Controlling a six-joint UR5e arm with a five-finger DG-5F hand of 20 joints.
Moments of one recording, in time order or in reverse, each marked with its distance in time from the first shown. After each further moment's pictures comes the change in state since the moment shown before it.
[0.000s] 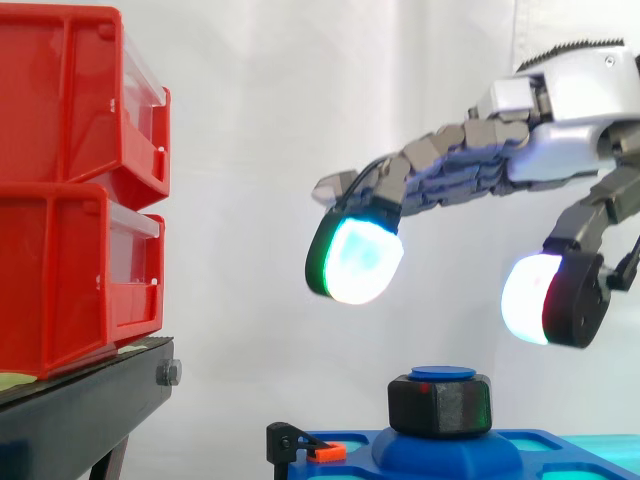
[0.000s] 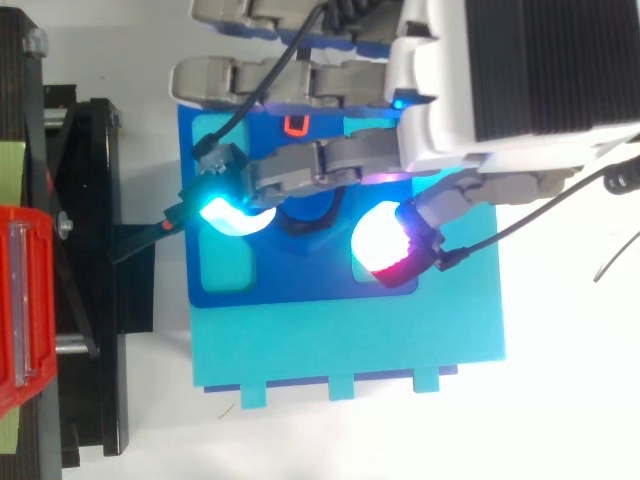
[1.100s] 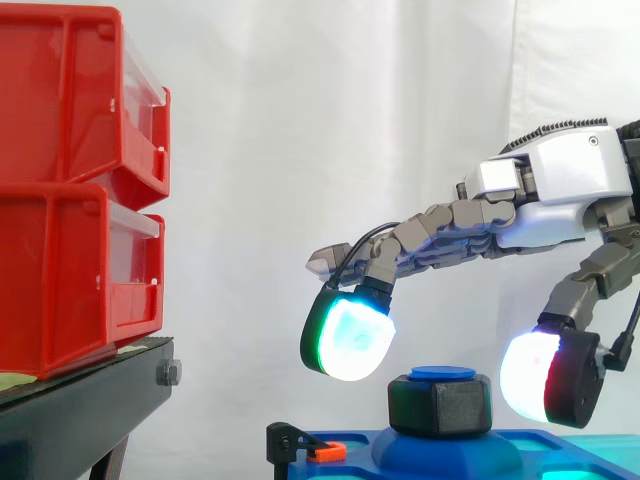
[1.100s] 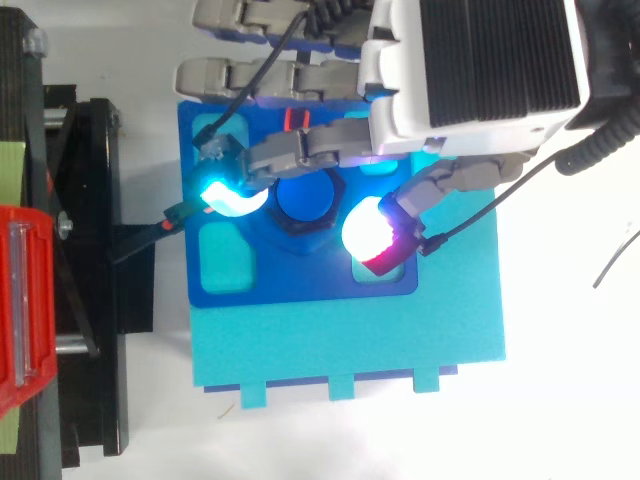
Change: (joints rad) arm -0.024 -0.035 -0.037 0.064 -0.025 0.006
